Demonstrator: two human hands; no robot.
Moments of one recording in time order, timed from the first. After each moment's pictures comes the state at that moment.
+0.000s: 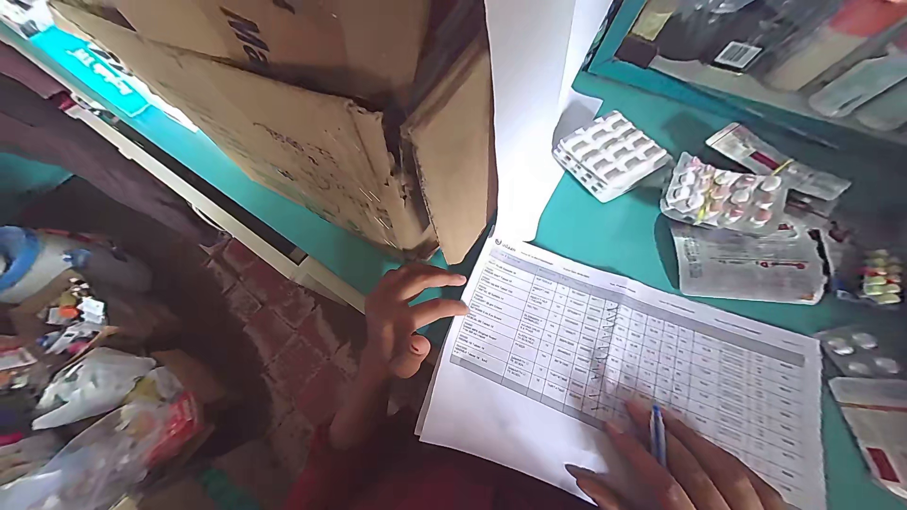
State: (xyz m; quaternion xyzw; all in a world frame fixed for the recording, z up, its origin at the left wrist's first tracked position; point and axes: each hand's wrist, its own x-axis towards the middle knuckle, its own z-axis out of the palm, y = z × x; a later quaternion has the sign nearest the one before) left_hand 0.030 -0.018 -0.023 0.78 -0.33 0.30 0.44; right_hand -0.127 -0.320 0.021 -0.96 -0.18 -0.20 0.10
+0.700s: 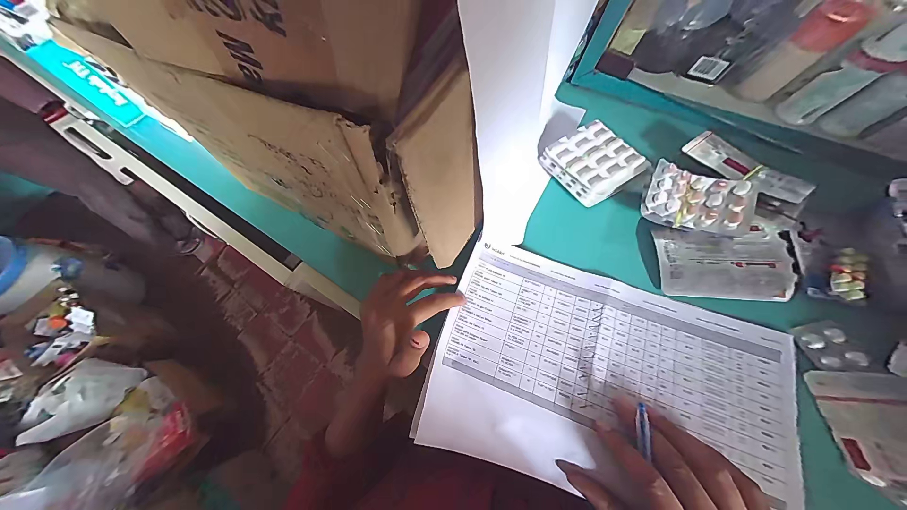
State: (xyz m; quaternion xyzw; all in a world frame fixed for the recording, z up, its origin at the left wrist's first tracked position) left_hand 0.029 -0.020 -0.029 0.81 -0.30 0.28 0.42; right_hand -0.129 -0.319 0.020 -0.96 -0.18 -0.21 0.09
